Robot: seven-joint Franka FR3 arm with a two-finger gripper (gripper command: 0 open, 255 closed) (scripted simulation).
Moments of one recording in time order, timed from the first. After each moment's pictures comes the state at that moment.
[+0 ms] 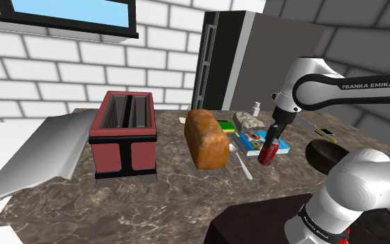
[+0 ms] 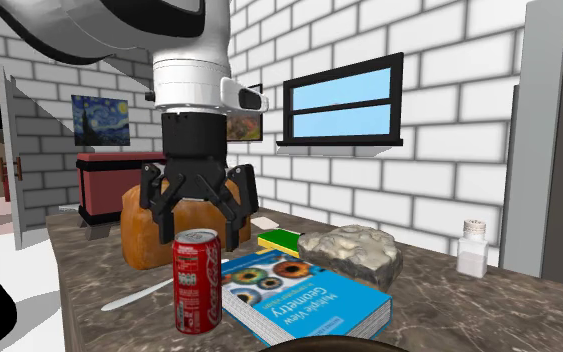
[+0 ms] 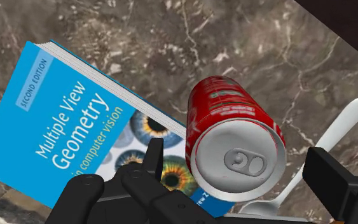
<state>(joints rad) -0.09 -0.92 -0.12 -2.91 -0.11 1.99 -0.23</state>
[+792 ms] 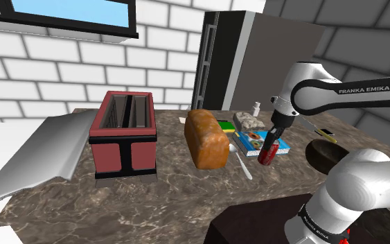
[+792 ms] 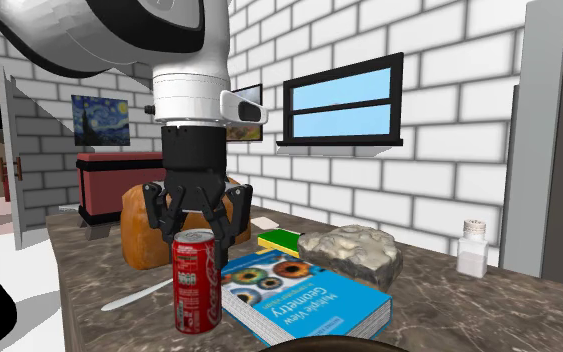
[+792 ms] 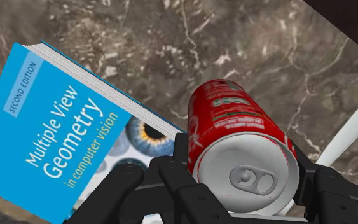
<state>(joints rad) -0.09 -0.90 -0.12 -2.94 -0.11 2.03 -0.23</state>
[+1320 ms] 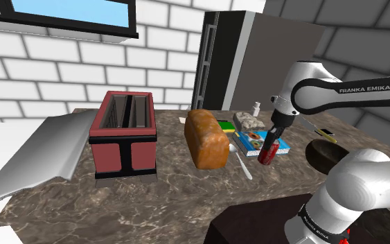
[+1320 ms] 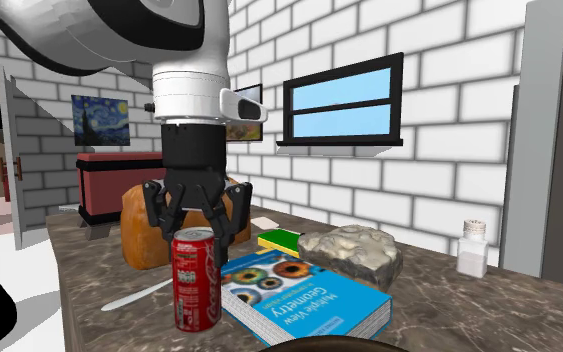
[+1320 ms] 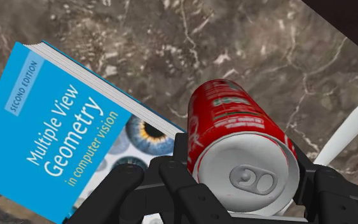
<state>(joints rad) -0.09 -0.91 -0.12 -2.93 -0.11 2.02 -0.23</state>
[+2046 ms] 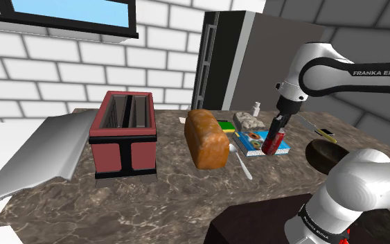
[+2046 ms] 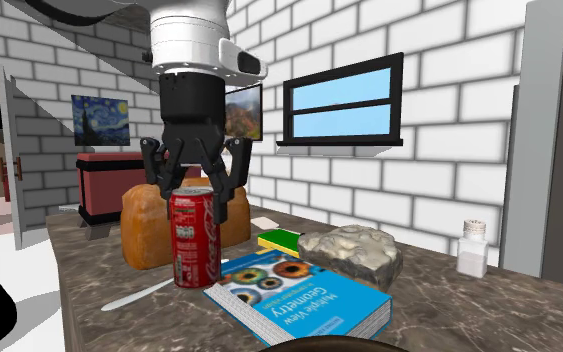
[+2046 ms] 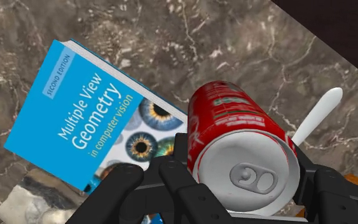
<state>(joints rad) -0.08 -0.95 -0.11 -2.81 -0.09 1.86 -0.23</state>
